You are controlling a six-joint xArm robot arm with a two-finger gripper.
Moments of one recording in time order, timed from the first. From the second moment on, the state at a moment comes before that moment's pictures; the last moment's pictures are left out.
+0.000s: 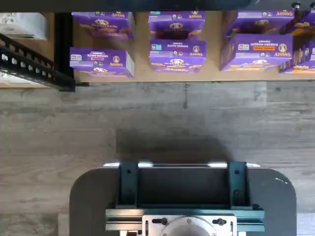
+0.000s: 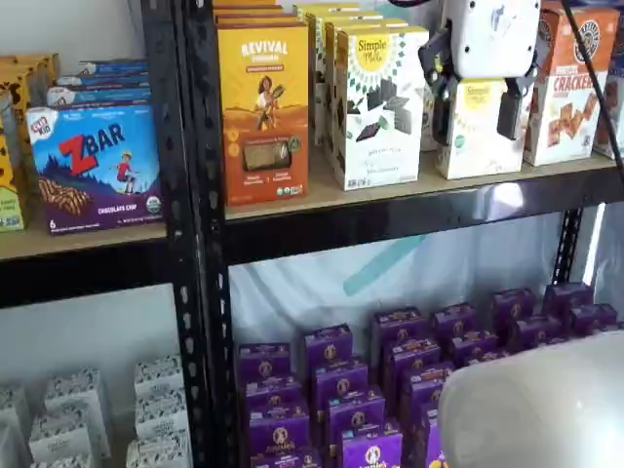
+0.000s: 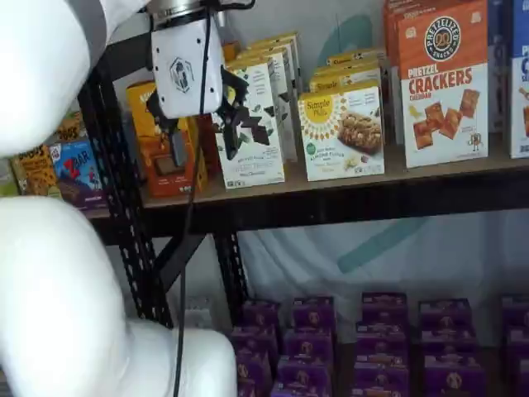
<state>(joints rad) 0.01 -0.84 -1.15 0.04 2.00 0.03</state>
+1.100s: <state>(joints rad) -0.16 -0.82 -1.10 0.01 1.77 -0.15</state>
